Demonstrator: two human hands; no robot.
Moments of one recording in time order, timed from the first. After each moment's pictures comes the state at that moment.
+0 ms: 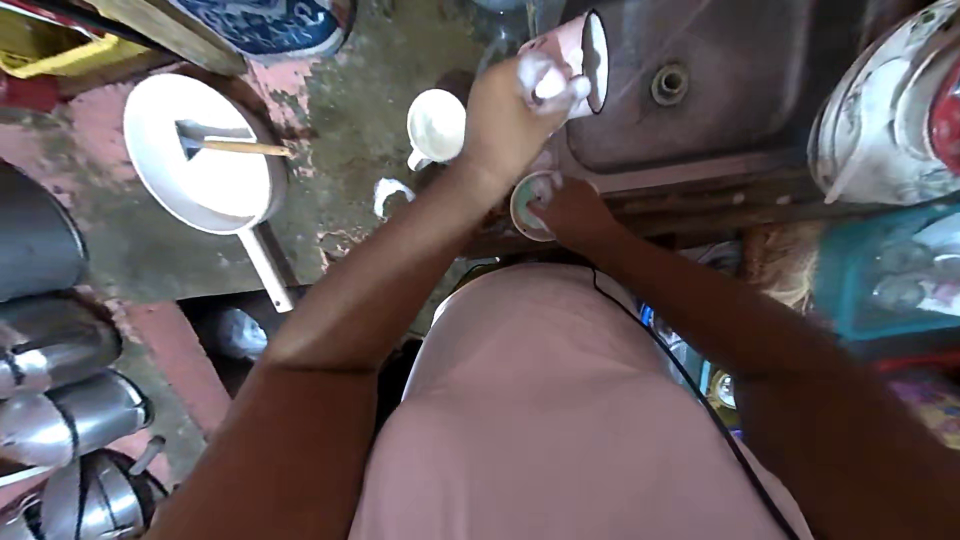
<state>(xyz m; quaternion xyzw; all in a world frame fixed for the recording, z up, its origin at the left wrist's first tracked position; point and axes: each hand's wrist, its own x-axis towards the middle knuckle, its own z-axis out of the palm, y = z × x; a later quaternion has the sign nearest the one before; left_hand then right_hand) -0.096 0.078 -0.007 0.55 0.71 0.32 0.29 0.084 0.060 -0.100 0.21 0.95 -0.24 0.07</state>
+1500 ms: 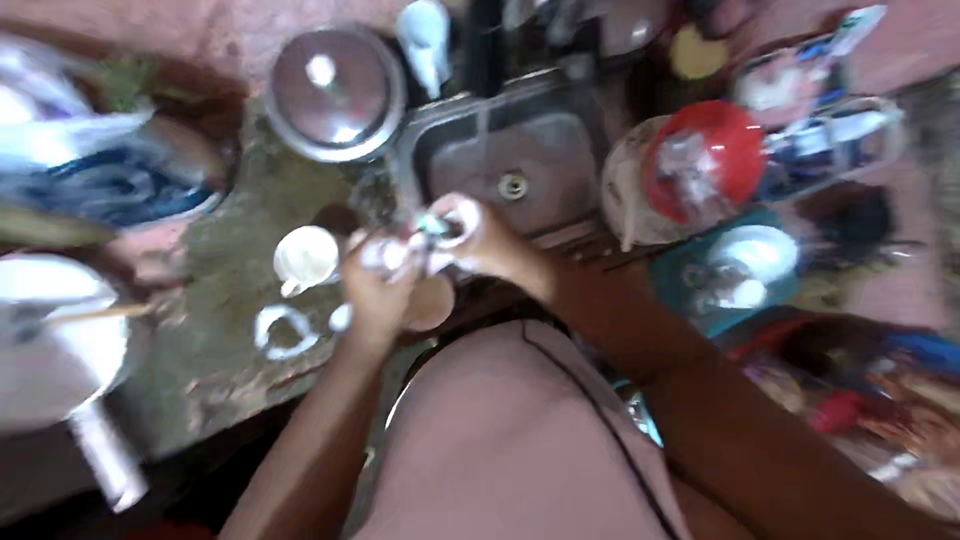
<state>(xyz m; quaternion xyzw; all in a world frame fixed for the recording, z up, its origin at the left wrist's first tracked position) -0.014 0.040 0.005 0.50 0.69 0.45 0.25 0.141 0.153 0.013 0.35 0.68 -0.59 -0.25</state>
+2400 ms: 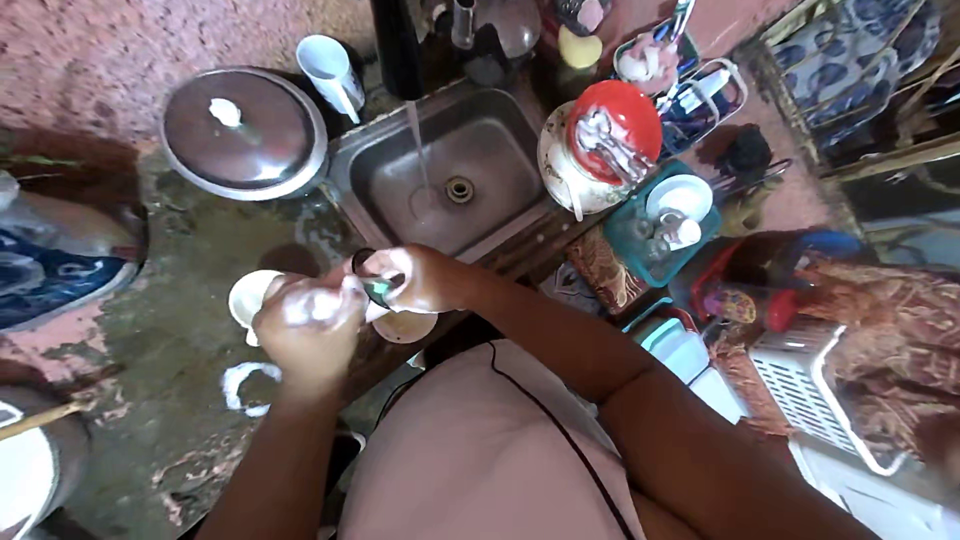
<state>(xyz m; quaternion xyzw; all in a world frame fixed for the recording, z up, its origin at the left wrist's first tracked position) -0.072 0.010 0.001 0.58 0.63 0.49 0.15 0.106 0.099 0.036 0.35 0.66 -0.65 -0.13</state>
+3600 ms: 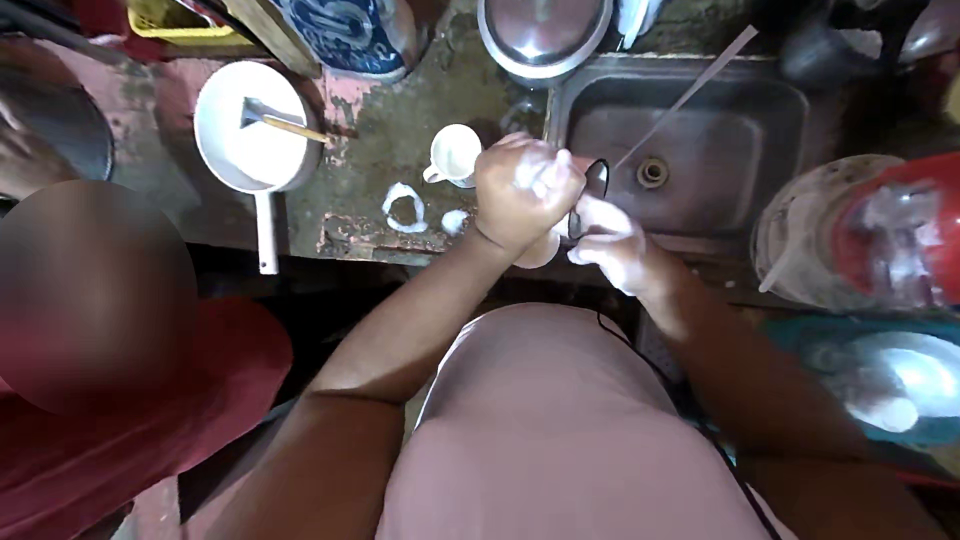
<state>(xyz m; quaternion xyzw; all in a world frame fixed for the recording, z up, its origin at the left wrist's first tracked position) -0.016 0.043 0.034 0.52 0.59 0.62 -0.03 0.146 0.097 0.041 0.19 0.59 -0.78 -0.13</state>
